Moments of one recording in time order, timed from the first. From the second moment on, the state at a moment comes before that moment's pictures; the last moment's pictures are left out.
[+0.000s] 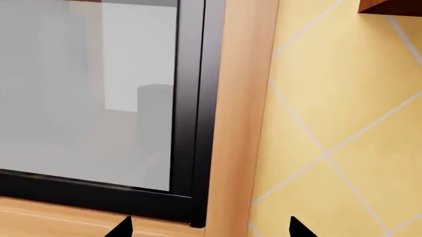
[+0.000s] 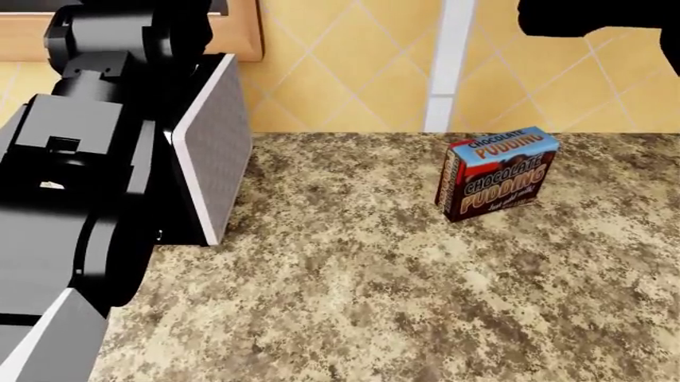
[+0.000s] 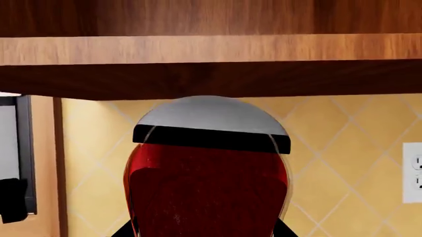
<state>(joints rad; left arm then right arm) -1.78 0.00 0.17 -1.31 -0.26 -0.35 -0.18 1.52 0.70 -0.32 -0.54 1.92 0.98 1.48</state>
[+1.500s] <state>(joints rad) -1.80 0.00 0.17 -1.31 -0.25 -0.36 -0.18 2.33 0.71 -0.89 -0.29 2.24 0.71 1.55</state>
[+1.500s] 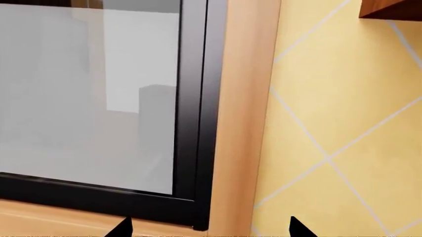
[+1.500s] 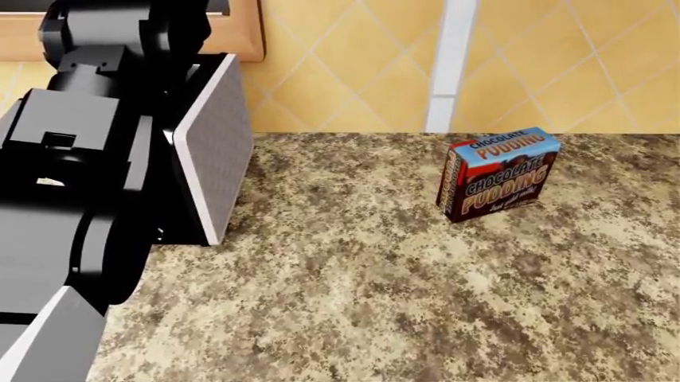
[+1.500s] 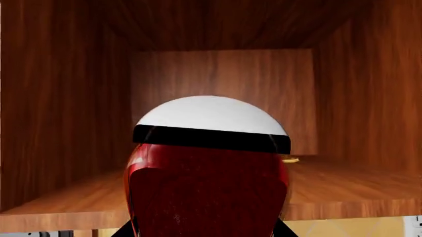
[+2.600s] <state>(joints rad) -1.79 0.00 0.26 -1.31 -0.32 -0.36 -0.20 2.36 0.21 -0.23 0.74 1.73 1.52 1.50</state>
